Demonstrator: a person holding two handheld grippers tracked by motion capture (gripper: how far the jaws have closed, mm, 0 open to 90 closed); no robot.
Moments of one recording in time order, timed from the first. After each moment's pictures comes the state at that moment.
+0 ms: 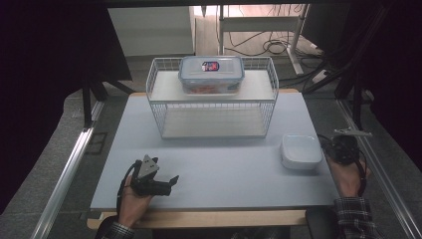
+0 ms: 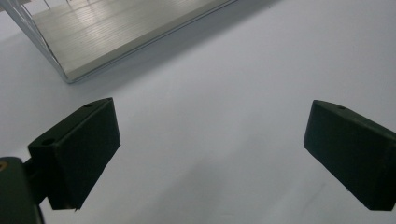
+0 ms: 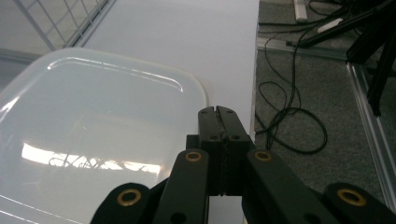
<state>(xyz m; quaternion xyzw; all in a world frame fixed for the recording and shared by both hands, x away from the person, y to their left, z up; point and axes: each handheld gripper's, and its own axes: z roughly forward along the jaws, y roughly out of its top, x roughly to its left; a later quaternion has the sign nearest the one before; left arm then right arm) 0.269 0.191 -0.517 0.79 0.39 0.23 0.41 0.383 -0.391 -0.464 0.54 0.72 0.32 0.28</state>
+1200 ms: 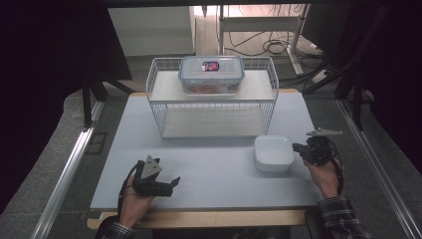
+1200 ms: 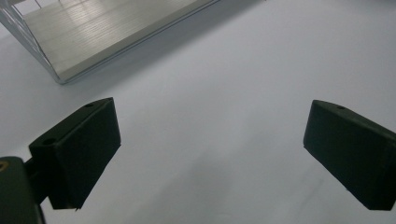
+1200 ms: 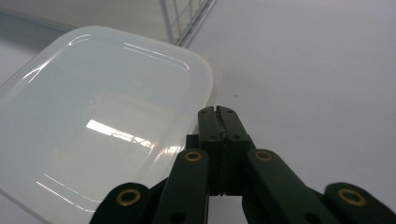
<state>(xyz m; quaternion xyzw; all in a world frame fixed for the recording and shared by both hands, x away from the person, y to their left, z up) 0.269 0.186 -0.519 0.80 0.38 0.23 0.40 0.385 -0.324 -0.474 0.48 0.78 0.35 0.20</state>
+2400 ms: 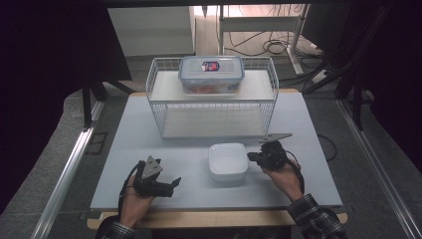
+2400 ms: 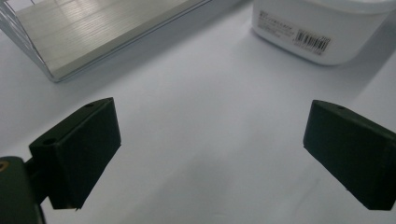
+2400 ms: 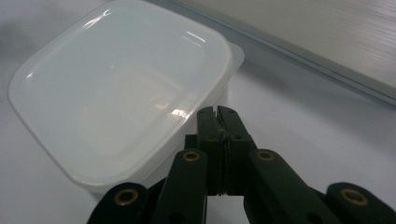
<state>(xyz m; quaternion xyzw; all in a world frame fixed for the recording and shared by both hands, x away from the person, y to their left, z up) 0.270 0.185 -0.519 0.80 0.38 0.22 0.40 0.370 -0.201 -0.485 0.36 0.85 0.38 0.10</state>
